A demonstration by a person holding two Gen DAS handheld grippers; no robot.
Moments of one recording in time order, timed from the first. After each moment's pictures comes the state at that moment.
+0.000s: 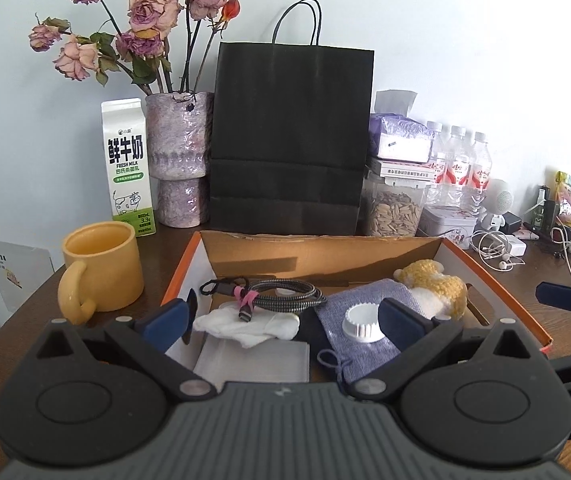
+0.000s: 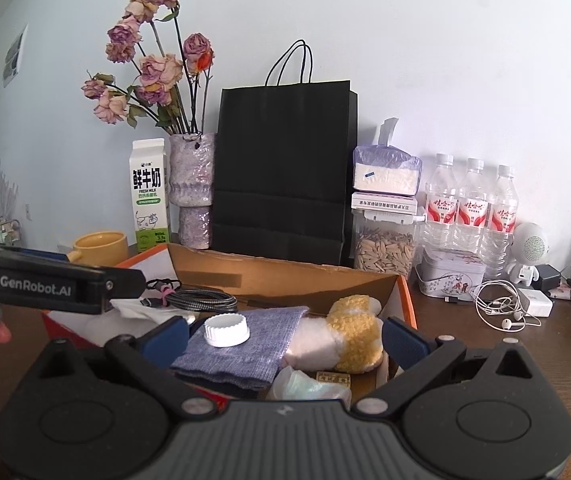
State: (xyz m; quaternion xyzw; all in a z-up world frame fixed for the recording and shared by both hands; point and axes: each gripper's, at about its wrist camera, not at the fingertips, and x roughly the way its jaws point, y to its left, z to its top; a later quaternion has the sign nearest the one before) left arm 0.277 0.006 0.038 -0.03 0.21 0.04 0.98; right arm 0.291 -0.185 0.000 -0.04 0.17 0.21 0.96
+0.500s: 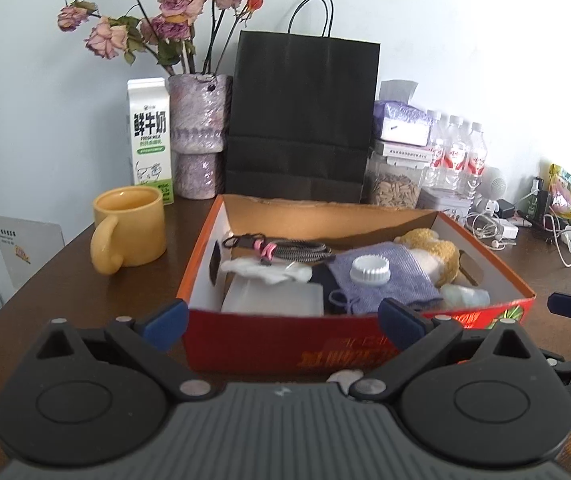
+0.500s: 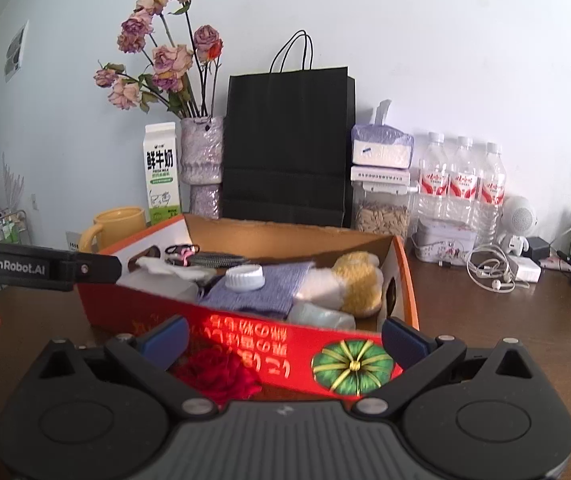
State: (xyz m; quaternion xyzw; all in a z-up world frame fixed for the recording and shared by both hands) left arm 0.224 0.020 0.024 -0.04 0.23 0.04 0.97; right arm 0.239 -0.200 -0.015 -0.04 0.19 0.21 0.96
